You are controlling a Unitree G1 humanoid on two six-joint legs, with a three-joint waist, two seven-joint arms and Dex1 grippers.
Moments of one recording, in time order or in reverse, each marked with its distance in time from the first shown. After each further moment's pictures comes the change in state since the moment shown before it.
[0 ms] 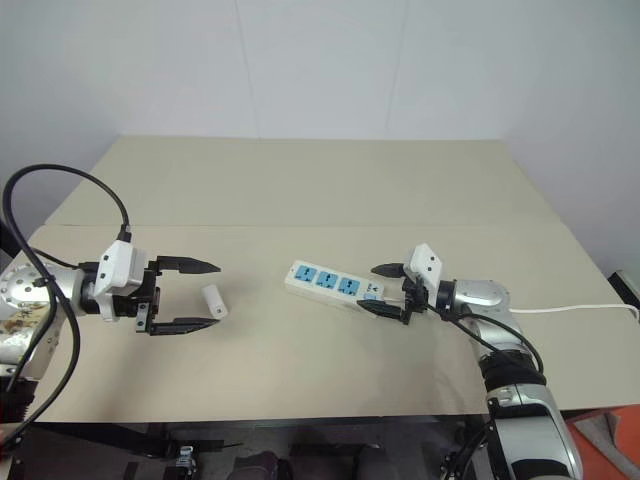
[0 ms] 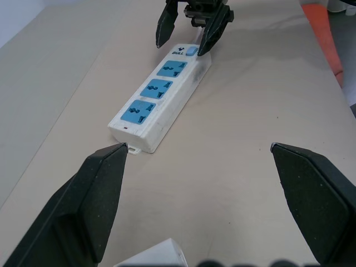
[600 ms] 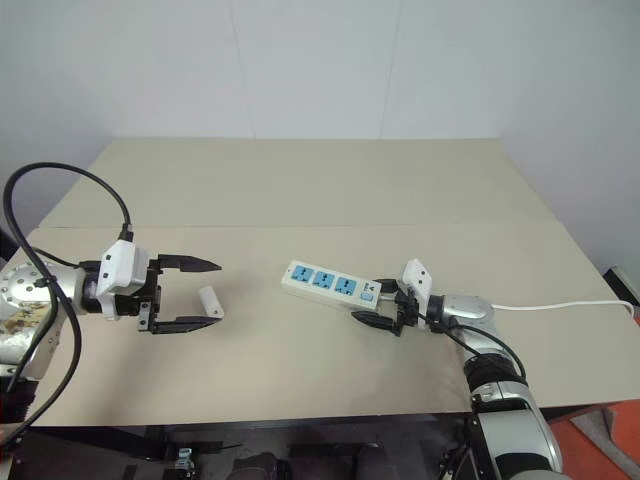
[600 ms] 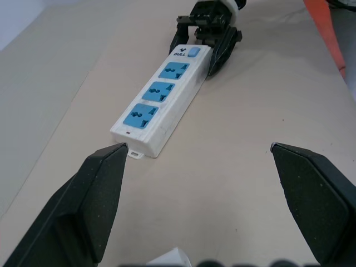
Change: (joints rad) left arm 0.000 -0.002 0.000 -0.024 0.014 0.005 0.015; right arm -0.031 0.078 -0.020 0.231 -0.004 -0.111 0.024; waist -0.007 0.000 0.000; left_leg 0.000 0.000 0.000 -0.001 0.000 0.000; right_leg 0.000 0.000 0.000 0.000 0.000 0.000
